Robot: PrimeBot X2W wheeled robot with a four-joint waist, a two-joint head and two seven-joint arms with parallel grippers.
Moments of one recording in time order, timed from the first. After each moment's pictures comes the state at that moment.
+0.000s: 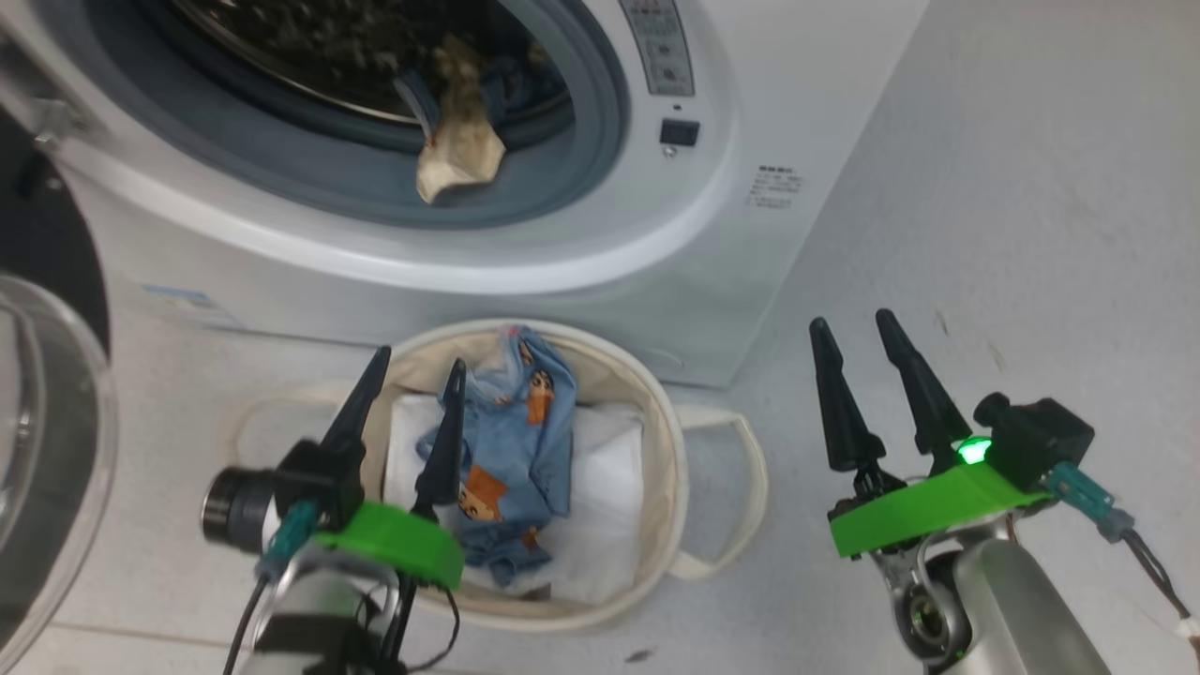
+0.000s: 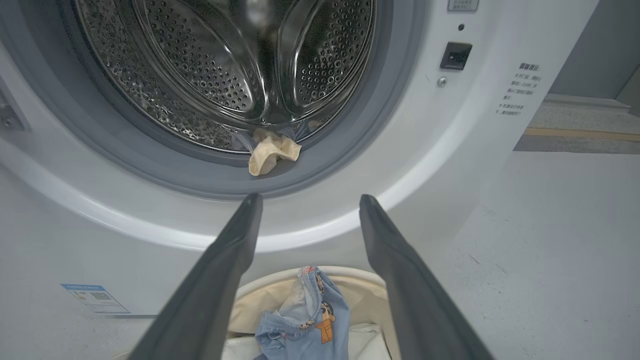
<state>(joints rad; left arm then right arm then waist) -0.37 0.07 -0.22 0.40 -0.13 0.01 -0.25 -0.27 -0.05 0.19 0.21 0.36 0.13 -0.25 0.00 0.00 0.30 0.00</state>
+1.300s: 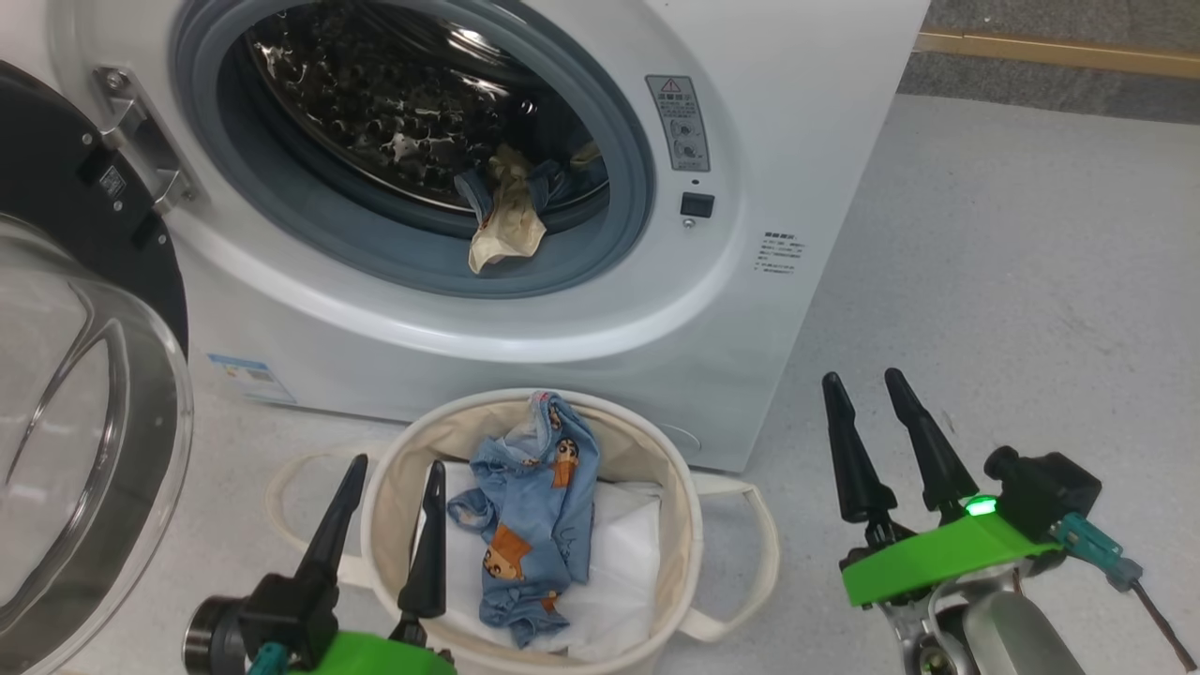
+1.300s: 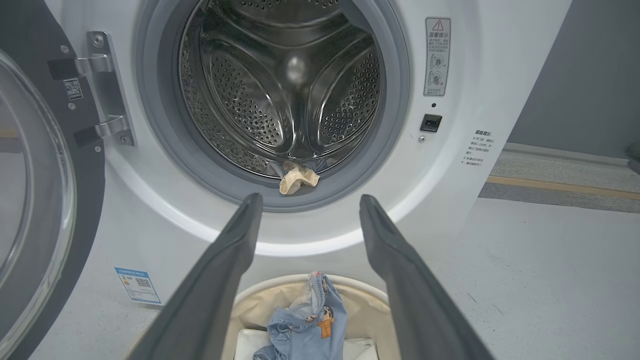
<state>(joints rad) -0.06 0.06 -0.17 0.13 -0.14 0.03 -0.25 -0.17 -0.05 0.18 0.20 0.41 0.13 -0.25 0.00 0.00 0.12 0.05</state>
